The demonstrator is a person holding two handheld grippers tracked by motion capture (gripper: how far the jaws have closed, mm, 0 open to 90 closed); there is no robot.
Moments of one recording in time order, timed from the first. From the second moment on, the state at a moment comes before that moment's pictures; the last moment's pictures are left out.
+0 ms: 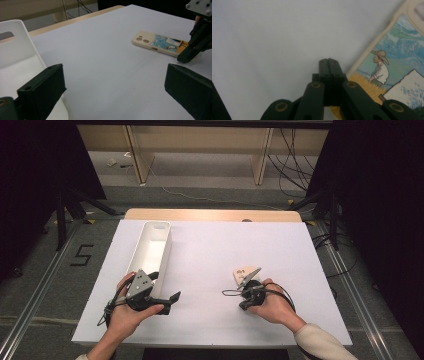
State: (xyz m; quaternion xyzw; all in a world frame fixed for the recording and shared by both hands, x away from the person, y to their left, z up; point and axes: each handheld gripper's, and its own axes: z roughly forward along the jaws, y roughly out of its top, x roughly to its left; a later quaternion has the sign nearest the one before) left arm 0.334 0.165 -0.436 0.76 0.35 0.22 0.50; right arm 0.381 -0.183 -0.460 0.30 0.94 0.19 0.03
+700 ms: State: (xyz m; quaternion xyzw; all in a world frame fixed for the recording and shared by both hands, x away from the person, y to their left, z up) left arm 0.333 0.164 -0.435 0.76 0.35 0.22 0.50; right arm 0.393 -0.235 -0.444 0.34 0.92 0.18 0.04
